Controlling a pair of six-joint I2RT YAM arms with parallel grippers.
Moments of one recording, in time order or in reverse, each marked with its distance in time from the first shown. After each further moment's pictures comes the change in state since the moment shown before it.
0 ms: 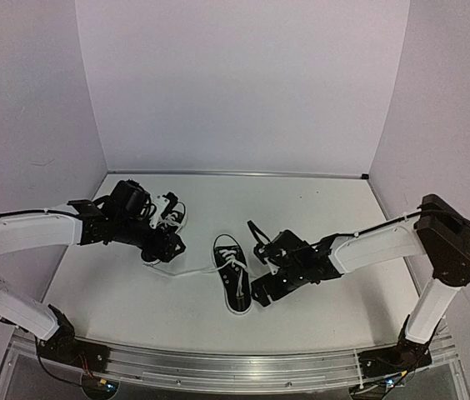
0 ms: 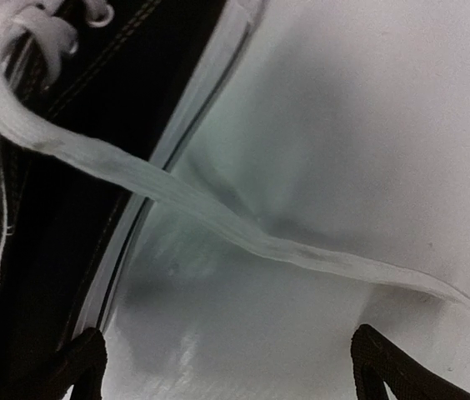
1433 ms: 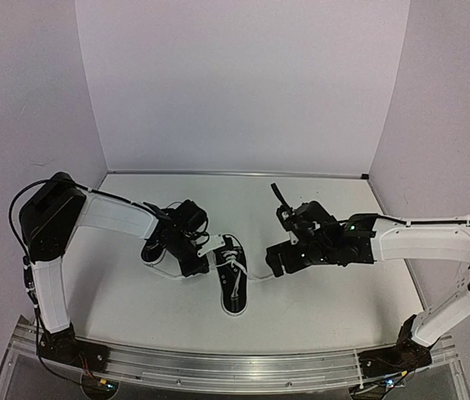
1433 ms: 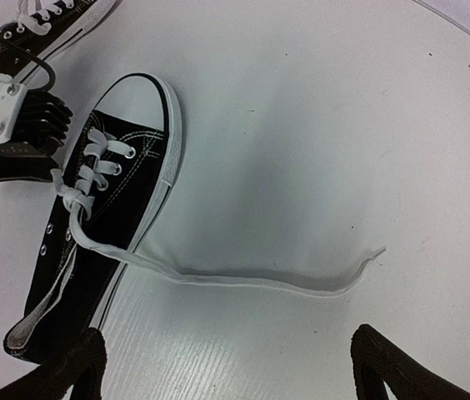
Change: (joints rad) left arm -0.108 0.595 0.306 -0.030 0.141 0.525; right arm 0.009 -0.296 0.061 -0.197 0.257 0.073
